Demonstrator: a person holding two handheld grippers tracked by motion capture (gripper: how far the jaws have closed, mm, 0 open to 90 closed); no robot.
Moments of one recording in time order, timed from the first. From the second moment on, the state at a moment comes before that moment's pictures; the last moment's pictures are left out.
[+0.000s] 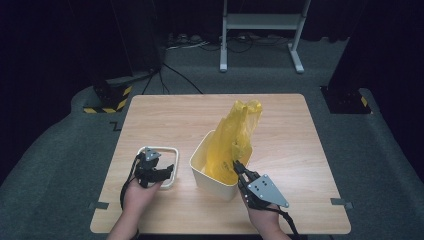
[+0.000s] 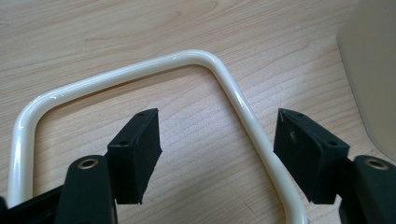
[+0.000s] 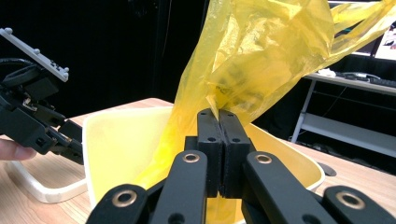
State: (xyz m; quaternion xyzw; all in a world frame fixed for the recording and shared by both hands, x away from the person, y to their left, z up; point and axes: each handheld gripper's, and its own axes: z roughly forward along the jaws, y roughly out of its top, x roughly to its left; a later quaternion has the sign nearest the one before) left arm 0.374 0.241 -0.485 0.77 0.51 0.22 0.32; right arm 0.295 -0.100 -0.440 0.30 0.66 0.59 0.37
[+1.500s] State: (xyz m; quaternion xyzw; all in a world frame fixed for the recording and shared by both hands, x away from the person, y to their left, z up) left arm 0.364 0.200 -0.464 0.76 0.47 0.22 0.39; right arm 0.314 -0.149 -0.454 0.42 0.65 0.52 0.37
